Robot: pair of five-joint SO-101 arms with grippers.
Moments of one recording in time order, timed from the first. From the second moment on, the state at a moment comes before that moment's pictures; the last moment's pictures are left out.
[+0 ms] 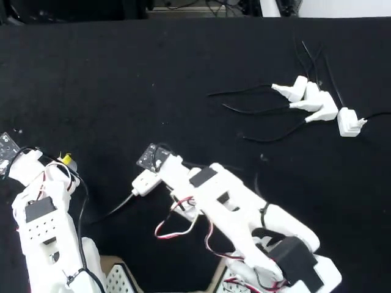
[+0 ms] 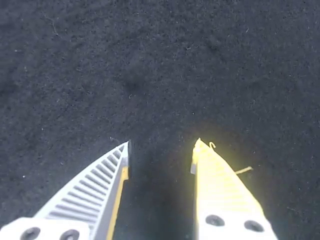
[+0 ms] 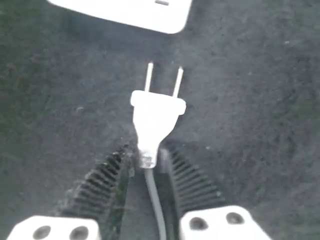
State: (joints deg) left arm -31.6 -60.4 78.4 36.2 18.4; right arm -37.0 -15.5 59.1 48.7 21.7
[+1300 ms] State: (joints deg) left arm -19.0 -60.9 71.9 41.5 18.4; right arm -34.8 -24.5 57.3 19.4 14.0
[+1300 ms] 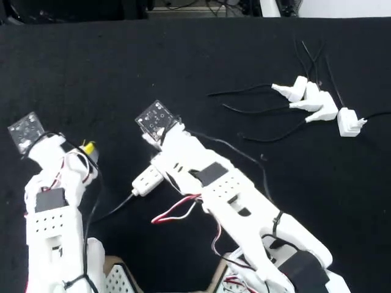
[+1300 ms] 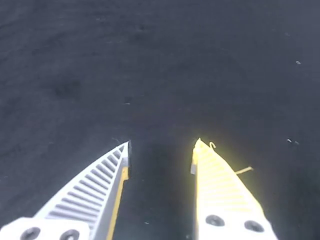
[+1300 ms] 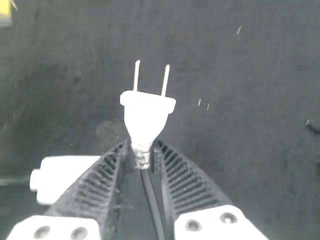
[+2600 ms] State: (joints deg) left arm -6.4 -104.3 90.7 46.7 0.7; right arm -46.9 -38.0 63.1 22.0 14.2
